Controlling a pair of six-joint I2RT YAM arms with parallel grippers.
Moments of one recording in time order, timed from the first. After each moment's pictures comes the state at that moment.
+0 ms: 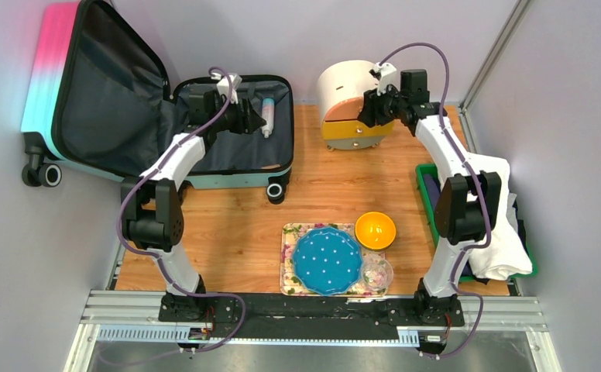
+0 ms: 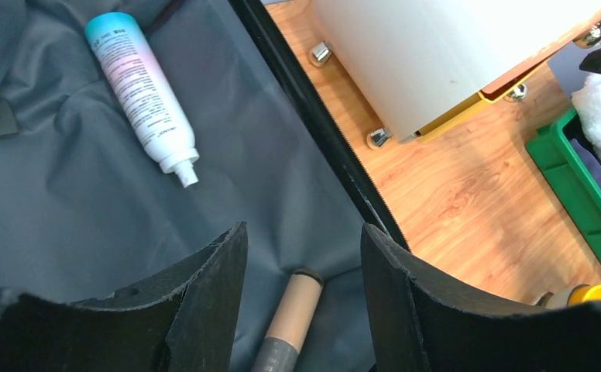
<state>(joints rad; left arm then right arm) -0.11 1.78 1.41 -0.05 0.58 -0.17 0.13 1.89 1.74 -0.43 -0.47 -0.20</state>
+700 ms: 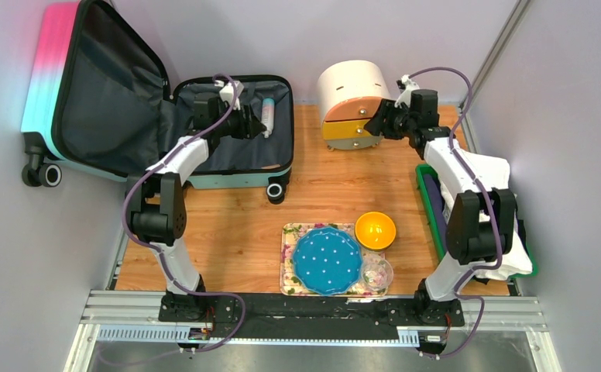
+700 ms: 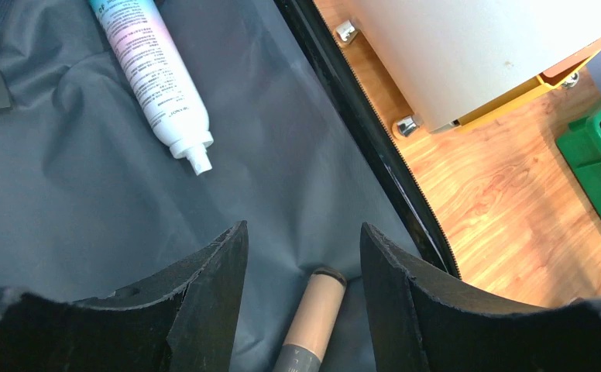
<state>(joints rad) -0.10 1.84 1.37 0.02 0.56 -0.17 0.10 1.69 1.39 -0.21 -0.37 0.26</state>
